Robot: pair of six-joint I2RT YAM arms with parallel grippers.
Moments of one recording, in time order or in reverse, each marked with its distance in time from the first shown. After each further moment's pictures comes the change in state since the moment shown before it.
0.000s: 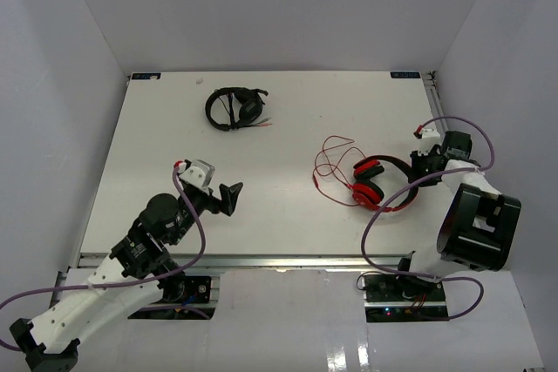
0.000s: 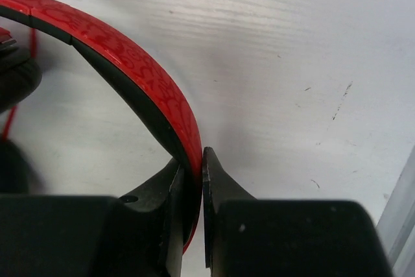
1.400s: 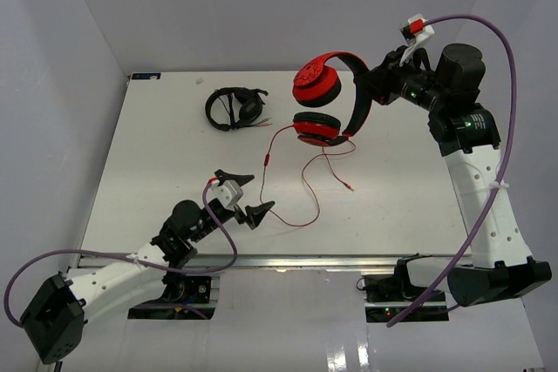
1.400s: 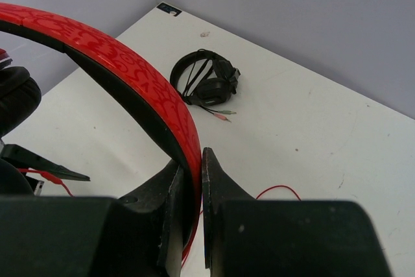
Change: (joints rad) left arm 0.000 0.287 -0.326 0.774 0.408 0.063; right arm 0.512 -0.240 0.779 -0.107 -0.259 0.512
